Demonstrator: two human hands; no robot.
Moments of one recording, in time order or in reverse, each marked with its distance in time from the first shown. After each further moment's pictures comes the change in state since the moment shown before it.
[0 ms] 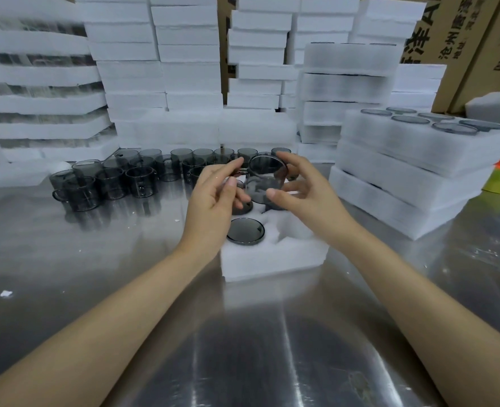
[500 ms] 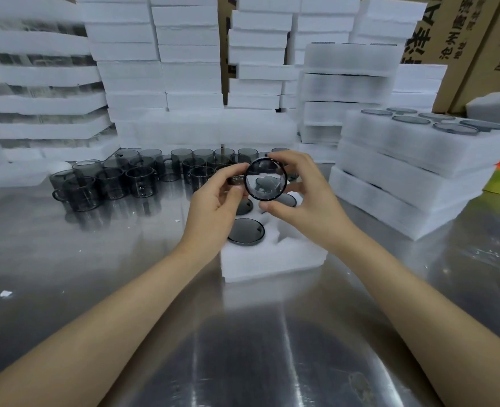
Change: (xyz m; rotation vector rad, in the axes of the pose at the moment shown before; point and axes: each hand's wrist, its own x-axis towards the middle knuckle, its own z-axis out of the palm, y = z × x) left_hand -0.002 -0.001 -0.001 0.069 -0.052 -0.041; right_hand -0.003 0.001 0.002 -0.153 0.002 -0.280
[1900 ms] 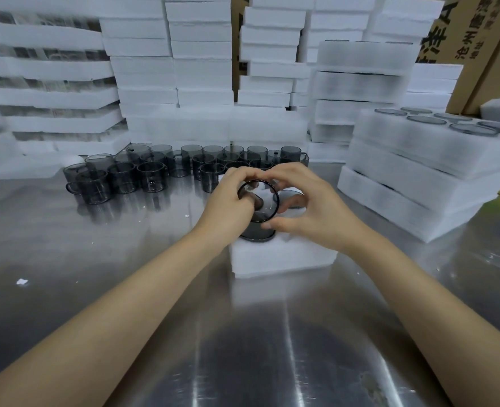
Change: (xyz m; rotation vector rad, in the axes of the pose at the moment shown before) left_hand 0.006 0.020 0.002 0.201 -0.094 -0.172; right_hand -0.001 -0.009 0.002 0.068 -0.239 0.013
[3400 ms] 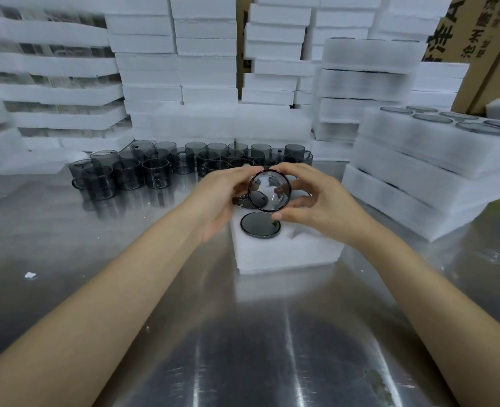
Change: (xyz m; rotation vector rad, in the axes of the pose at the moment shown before) left_hand 0.010 0.011 -0.020 -0.512 -0.104 -0.370; right_hand 0.003 0.013 -0.005 0.171 -0.008 0.136
